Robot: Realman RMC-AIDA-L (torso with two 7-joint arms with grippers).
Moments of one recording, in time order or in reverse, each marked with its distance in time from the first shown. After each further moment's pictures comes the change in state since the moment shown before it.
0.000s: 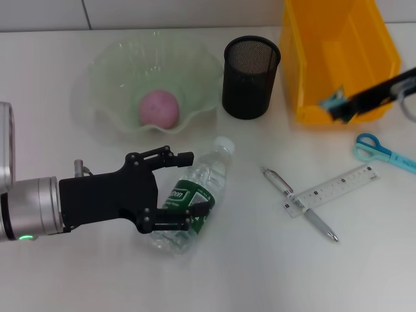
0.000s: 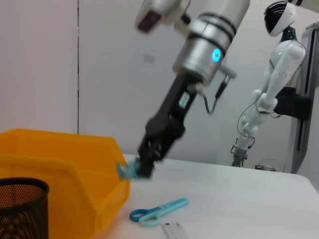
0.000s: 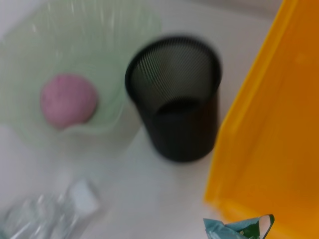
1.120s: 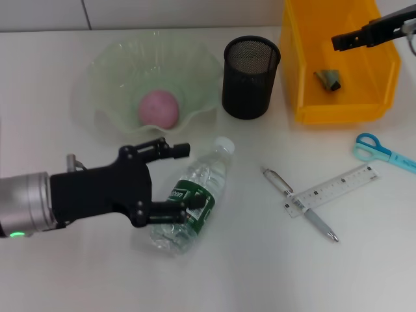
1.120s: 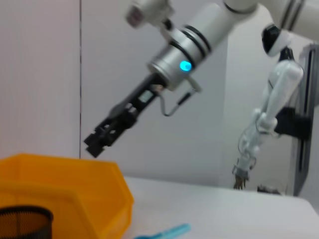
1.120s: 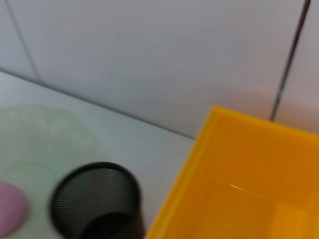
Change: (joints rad) left arm 0.001 -0.001 -0.058 0.003 -0.002 0.062 0.001; right arm 0.015 0.002 0.104 0.017 0.013 0.260 -0.156
